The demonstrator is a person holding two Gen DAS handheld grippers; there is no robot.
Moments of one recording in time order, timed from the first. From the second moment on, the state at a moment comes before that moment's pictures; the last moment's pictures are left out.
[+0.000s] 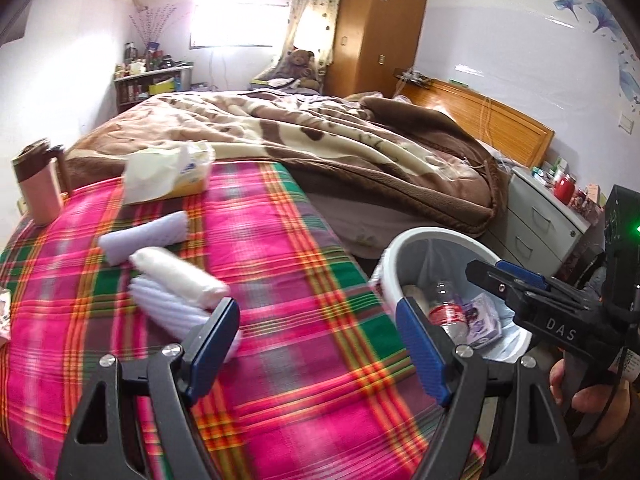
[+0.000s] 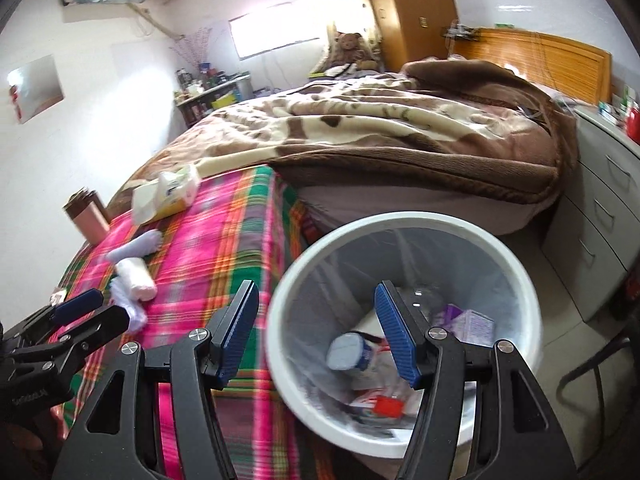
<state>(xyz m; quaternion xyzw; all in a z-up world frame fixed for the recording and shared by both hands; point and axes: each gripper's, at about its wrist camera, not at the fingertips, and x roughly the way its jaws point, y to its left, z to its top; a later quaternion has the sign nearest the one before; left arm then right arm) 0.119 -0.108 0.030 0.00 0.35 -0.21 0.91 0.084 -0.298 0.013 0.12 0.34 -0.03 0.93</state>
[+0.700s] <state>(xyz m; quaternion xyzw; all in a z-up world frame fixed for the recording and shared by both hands) 0.139 0.076 0.001 -0.07 0.36 -0.02 0.93 0.135 -0.158 -0.006 0.02 0.38 0.15 0.91</state>
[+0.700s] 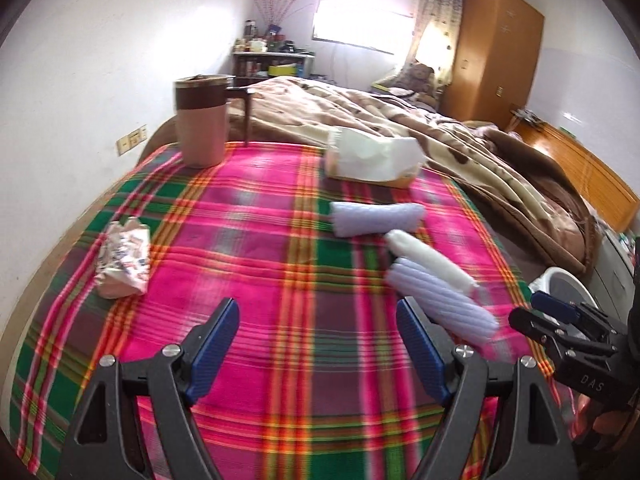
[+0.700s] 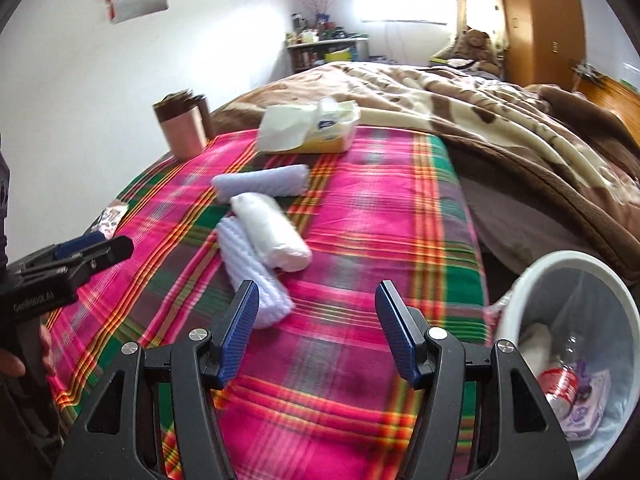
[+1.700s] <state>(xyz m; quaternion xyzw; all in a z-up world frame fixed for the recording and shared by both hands) 0.181 0.231 -0.040 -0.16 0.40 0.11 0.89 0.176 -0.083 -0.034 -0.03 0.44 0.18 0.88</state>
